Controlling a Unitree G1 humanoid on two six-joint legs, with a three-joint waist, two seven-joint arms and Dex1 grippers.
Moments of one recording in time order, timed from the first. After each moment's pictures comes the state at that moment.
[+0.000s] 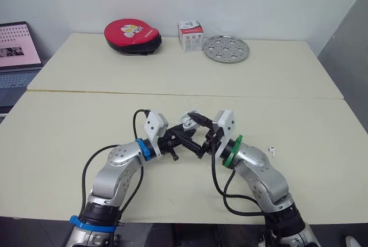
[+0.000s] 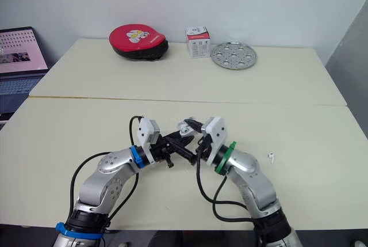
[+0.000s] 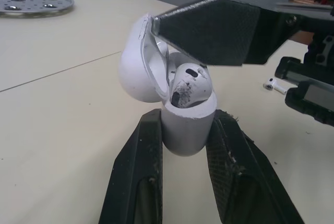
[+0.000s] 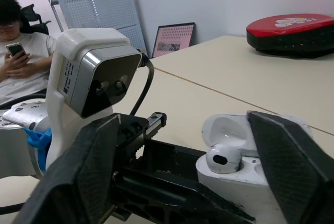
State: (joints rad) left arm -0.23 0.38 -0.07 -0.13 -0.41 0.30 -0.80; right arm -0.25 -0.15 0.28 -0.29 0.33 0.32 0.57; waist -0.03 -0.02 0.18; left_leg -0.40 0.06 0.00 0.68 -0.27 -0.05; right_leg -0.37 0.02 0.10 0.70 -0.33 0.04
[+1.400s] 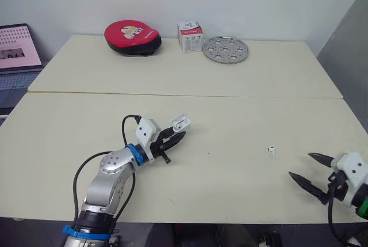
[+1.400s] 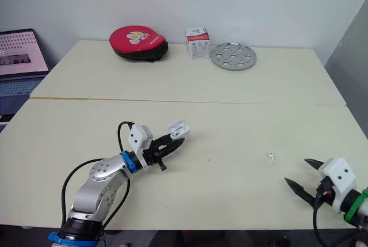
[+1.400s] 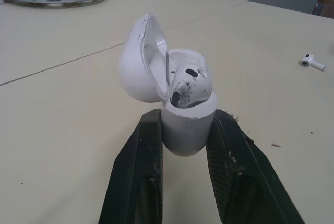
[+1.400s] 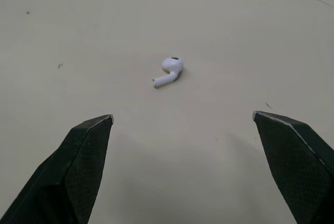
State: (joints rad) left arm -0.17 0.39 -0.03 -0.11 -0.33 0.20 -0.77; right arm 0.40 -0.69 -0.43 -0.47 0.38 0.37 0.78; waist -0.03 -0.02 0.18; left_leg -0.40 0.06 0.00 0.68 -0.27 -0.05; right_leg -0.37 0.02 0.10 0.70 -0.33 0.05
